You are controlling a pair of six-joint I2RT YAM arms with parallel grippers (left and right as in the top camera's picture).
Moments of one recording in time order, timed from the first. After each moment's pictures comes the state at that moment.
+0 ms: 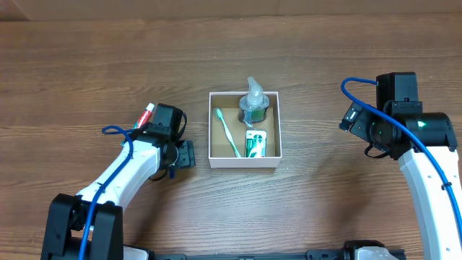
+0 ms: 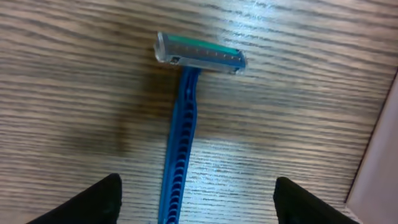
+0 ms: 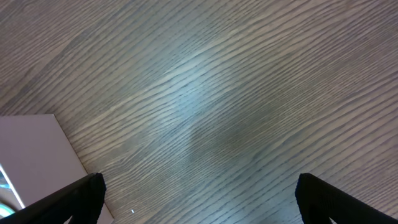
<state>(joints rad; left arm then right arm) -0.24 1.57 0.84 -0.64 -0.02 -0.38 0.01 1.29 1.24 -1.14 0.17 0.54</state>
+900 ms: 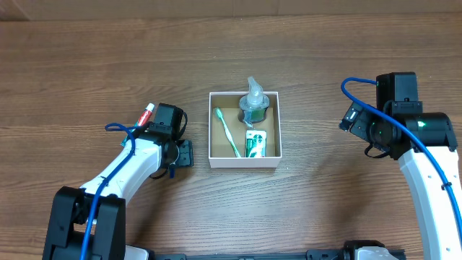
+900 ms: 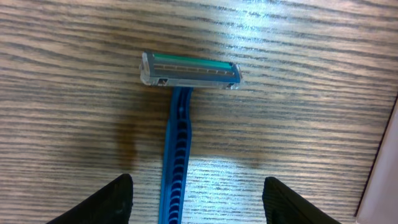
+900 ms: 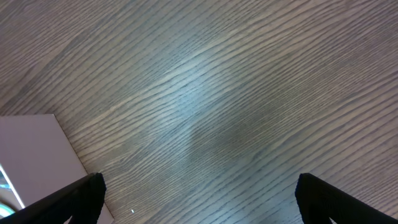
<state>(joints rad) -0.24 1.61 0.83 -0.60 -0.02 -0.33 0.01 1.29 1.24 -1.14 0.17 0.54</state>
